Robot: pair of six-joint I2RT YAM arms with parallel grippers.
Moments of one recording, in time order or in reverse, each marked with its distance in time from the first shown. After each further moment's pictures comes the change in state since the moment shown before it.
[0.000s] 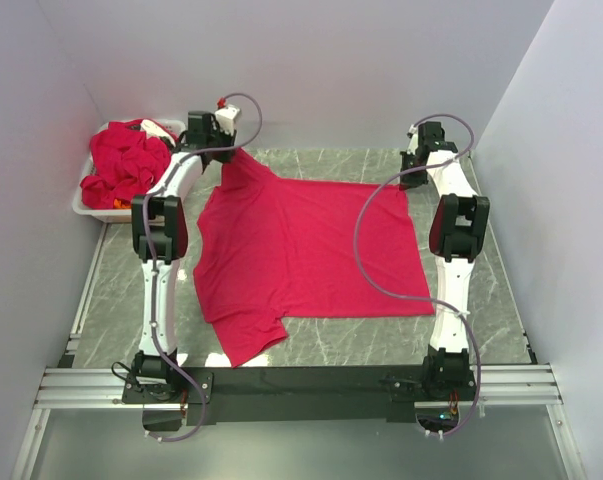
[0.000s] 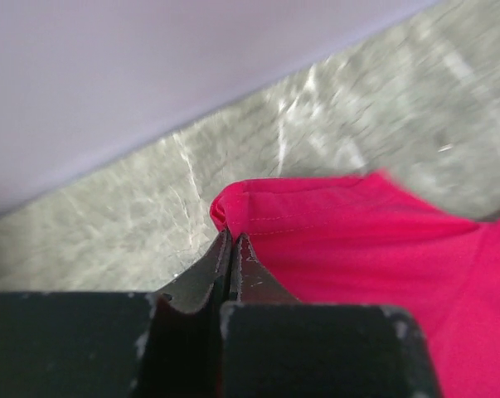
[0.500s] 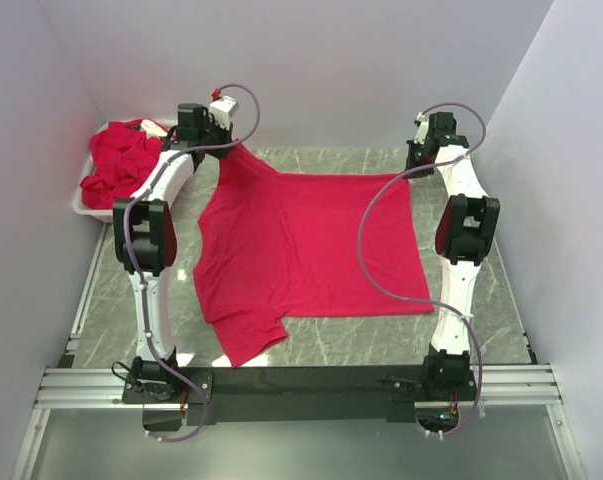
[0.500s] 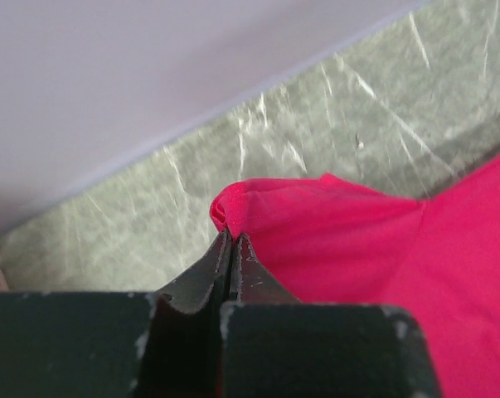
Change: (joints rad) left arm -0.002 -0.286 -0.236 0.036 0.063 0.014; right arm -0.026 -0.096 -0.032 0.023 -0.082 -0.013
